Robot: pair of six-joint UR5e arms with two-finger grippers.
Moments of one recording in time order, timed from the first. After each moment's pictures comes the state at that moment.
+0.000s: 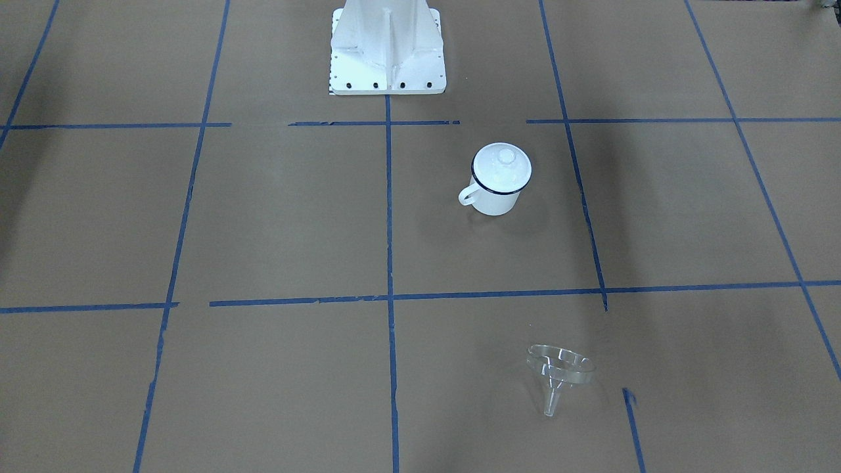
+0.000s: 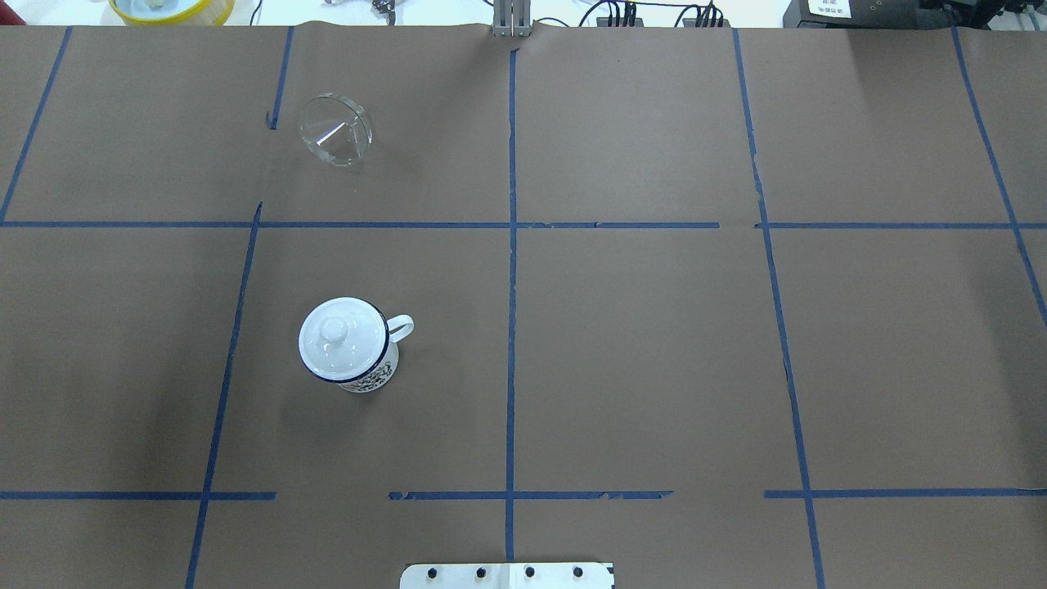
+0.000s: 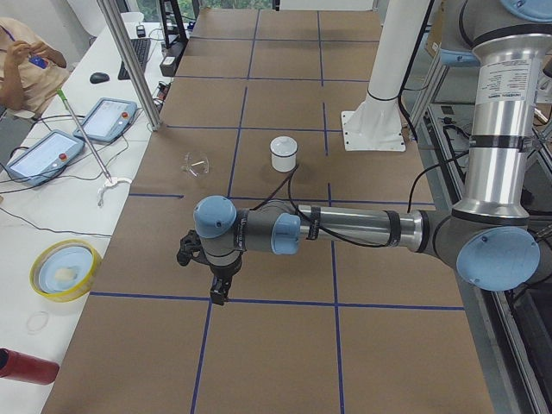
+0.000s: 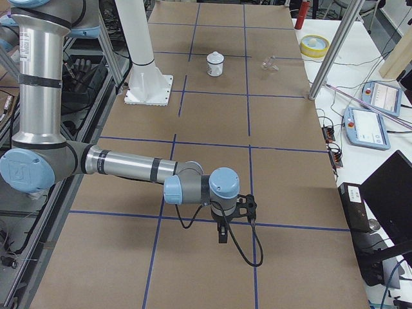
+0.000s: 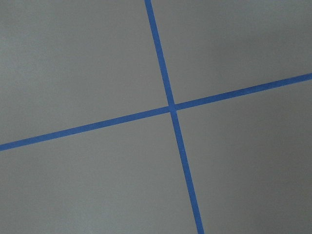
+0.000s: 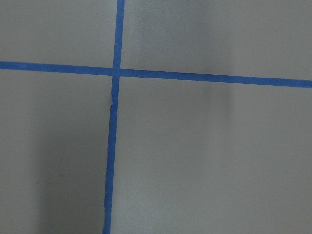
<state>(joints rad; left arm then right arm) -1.56 -1.60 -1.60 -1.59 -2.33 0.17 1.56 -1.68 1.56 -1.39 2.29 0.01</state>
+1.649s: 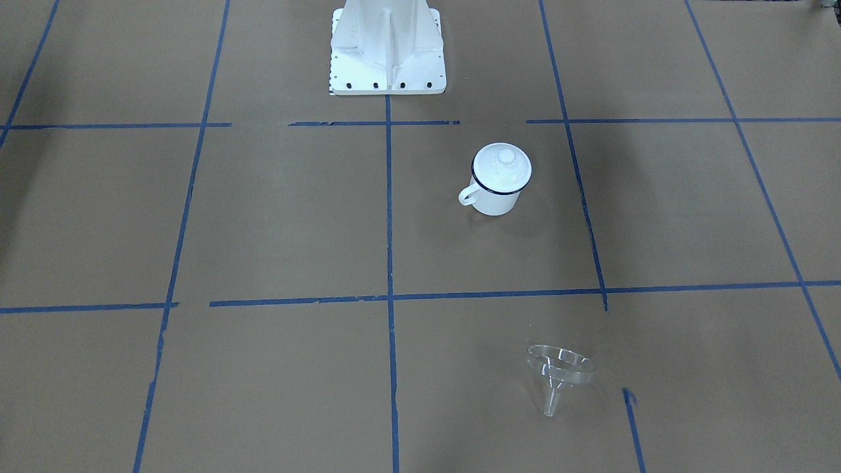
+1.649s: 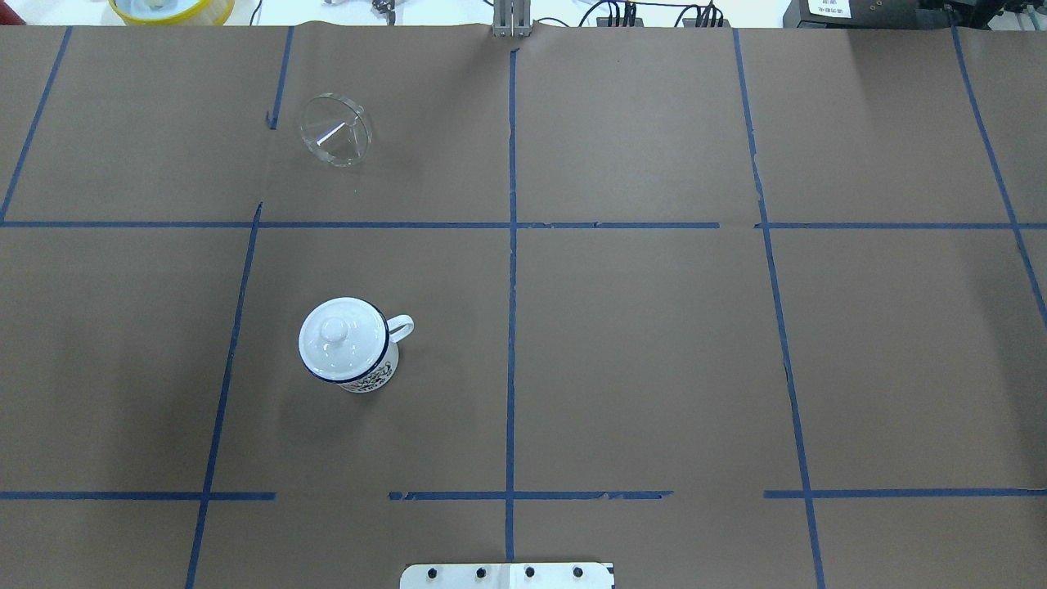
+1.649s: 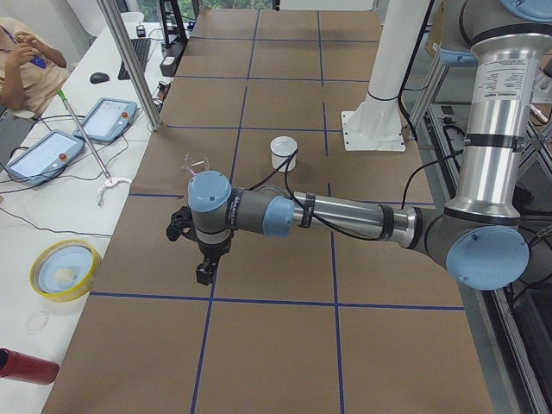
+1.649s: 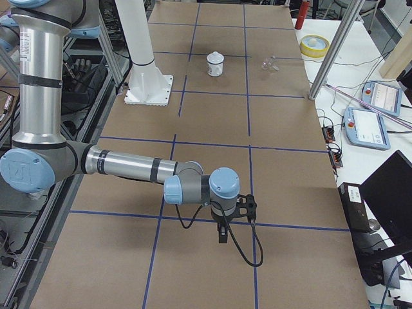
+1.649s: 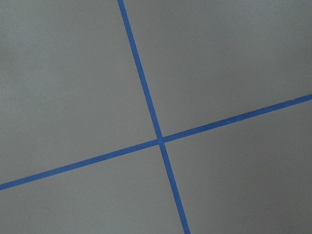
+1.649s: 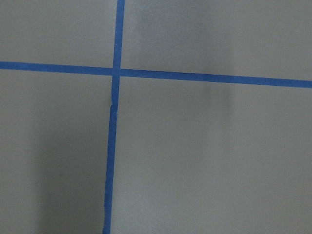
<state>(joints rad) -1.56 -1.63 -1.64 -1.63 -2.32 0.17 1.56 -1.68 1.56 -1.39 2.29 0.01</state>
